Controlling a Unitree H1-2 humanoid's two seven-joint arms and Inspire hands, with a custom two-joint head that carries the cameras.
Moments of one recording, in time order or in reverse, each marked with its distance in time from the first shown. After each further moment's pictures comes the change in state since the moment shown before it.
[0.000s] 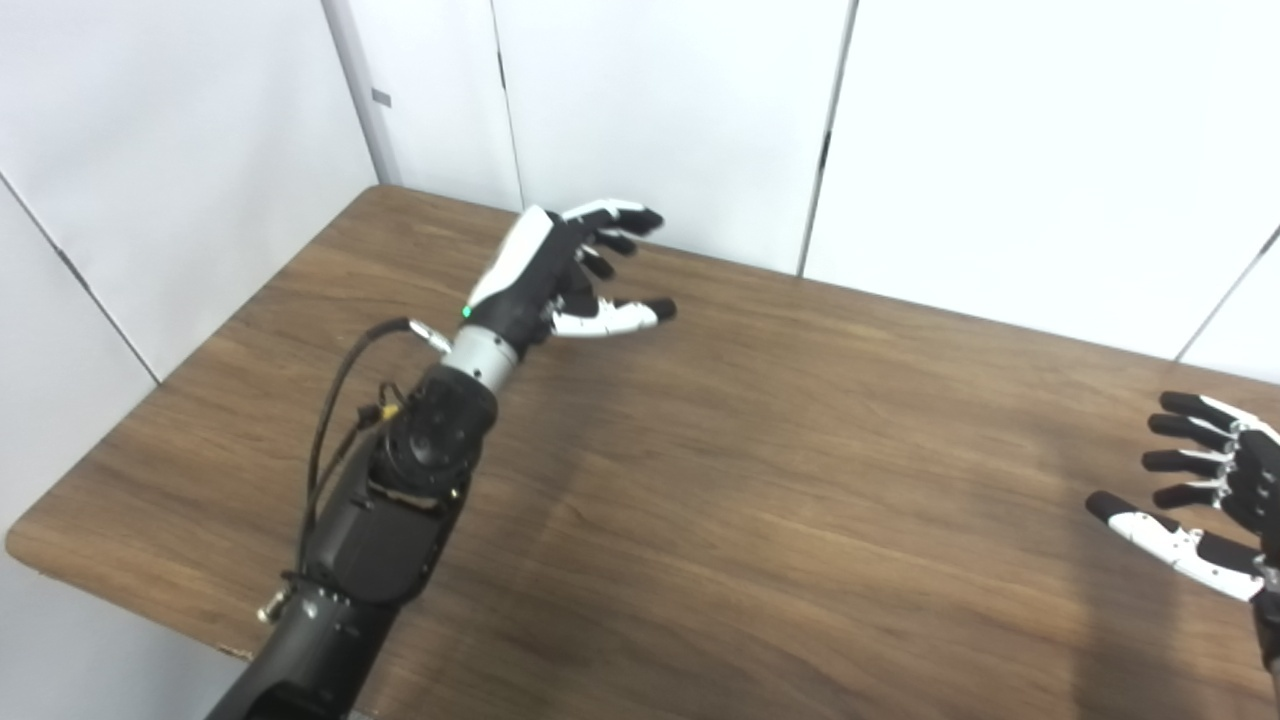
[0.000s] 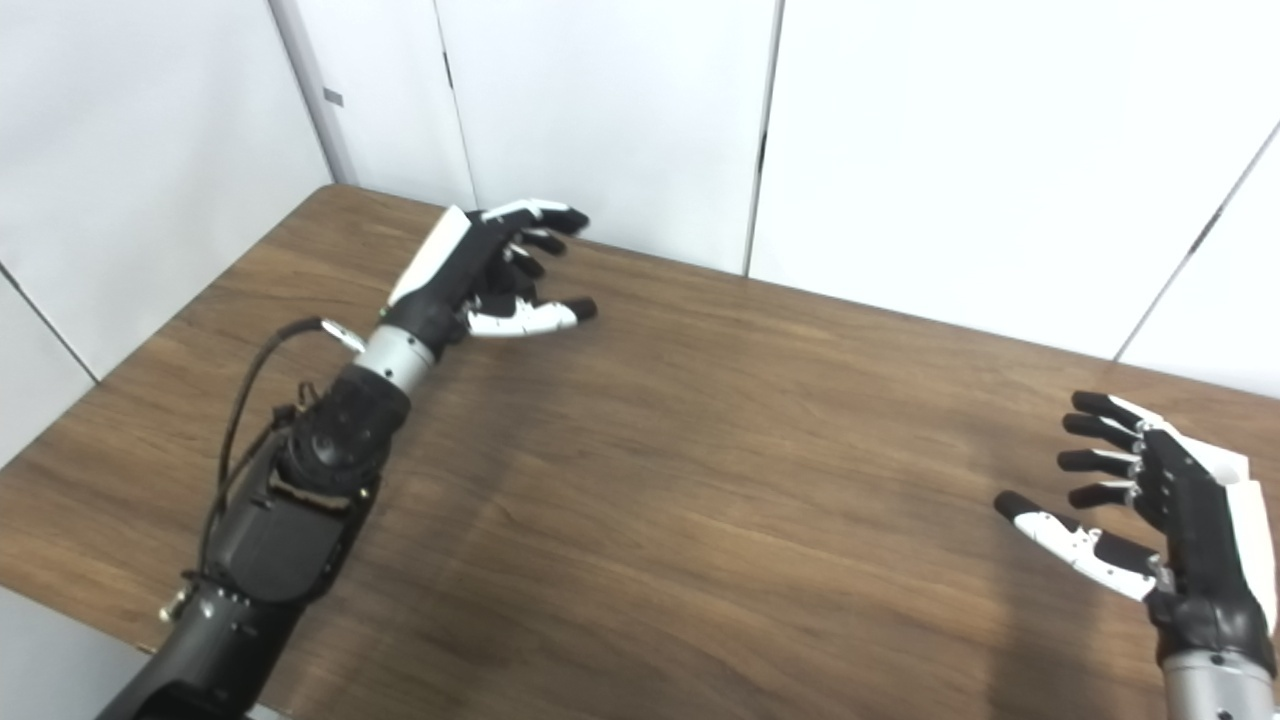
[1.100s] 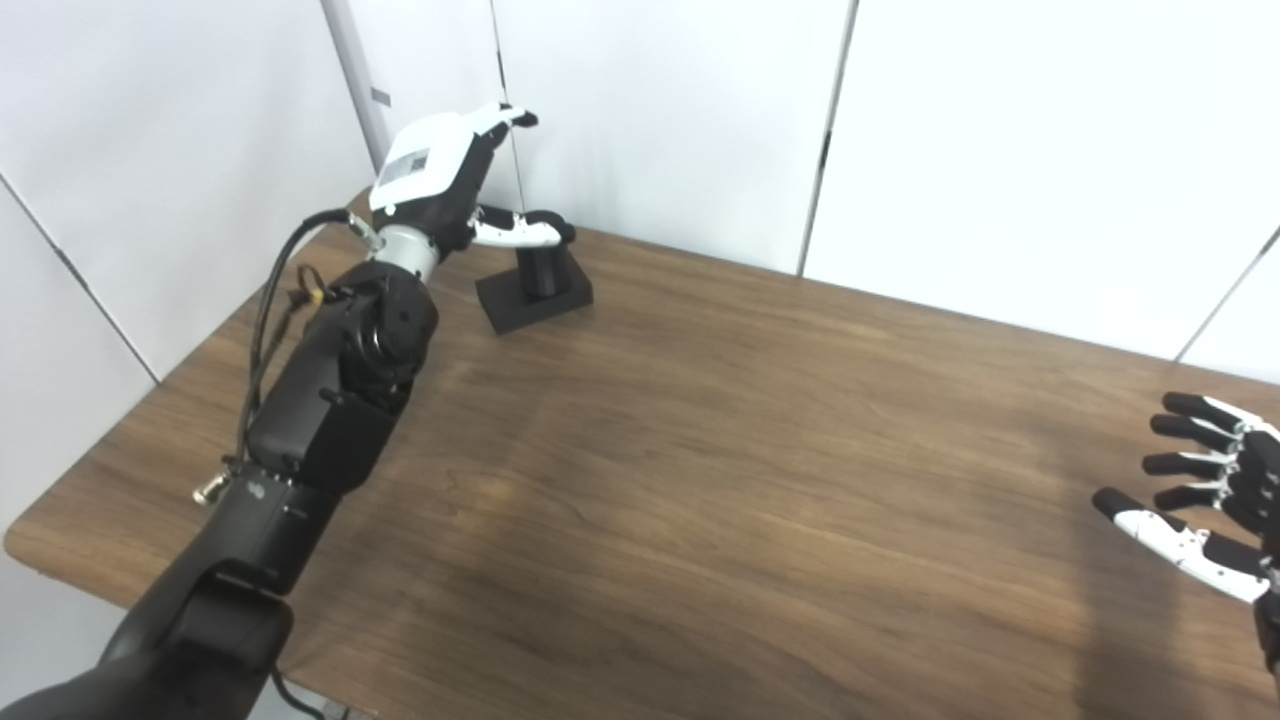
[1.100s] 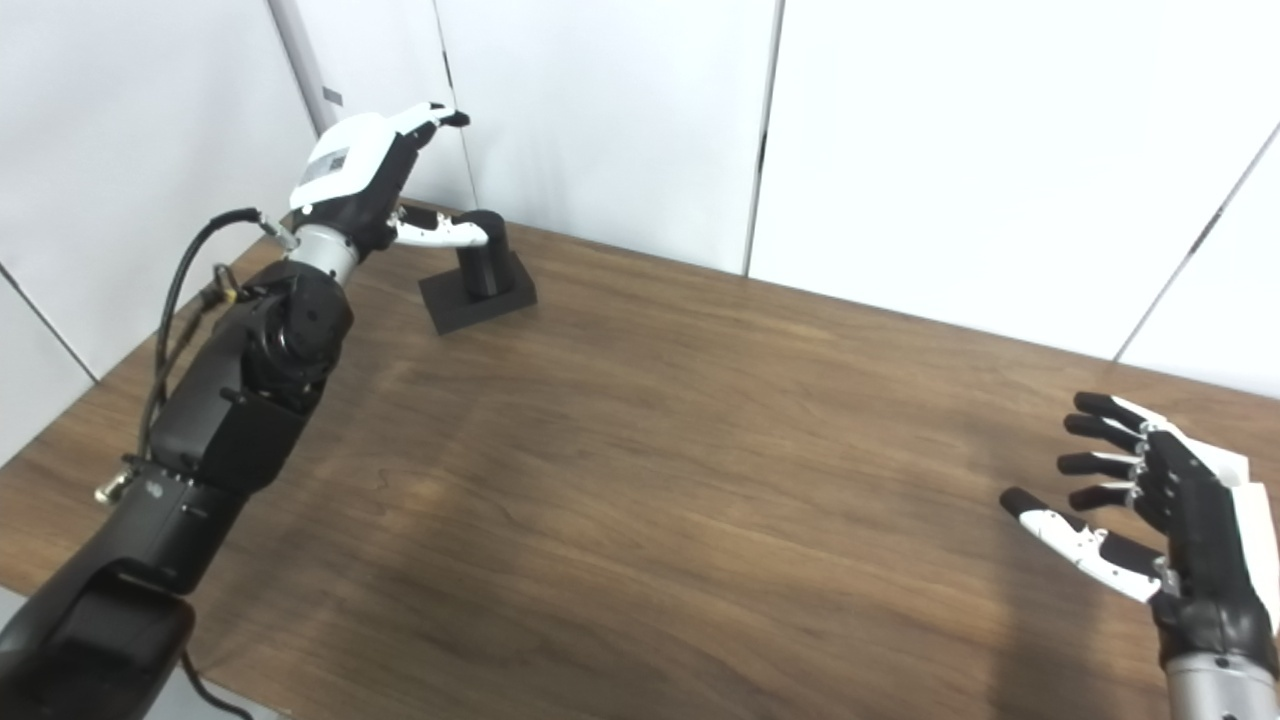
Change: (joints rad) left arm -0.154 0.207 -0.055 0.215 0.371 0.114 0.016; right arm 0.003 0.002 -0.009 -0.003 0.025 -0.007 -0.001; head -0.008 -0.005
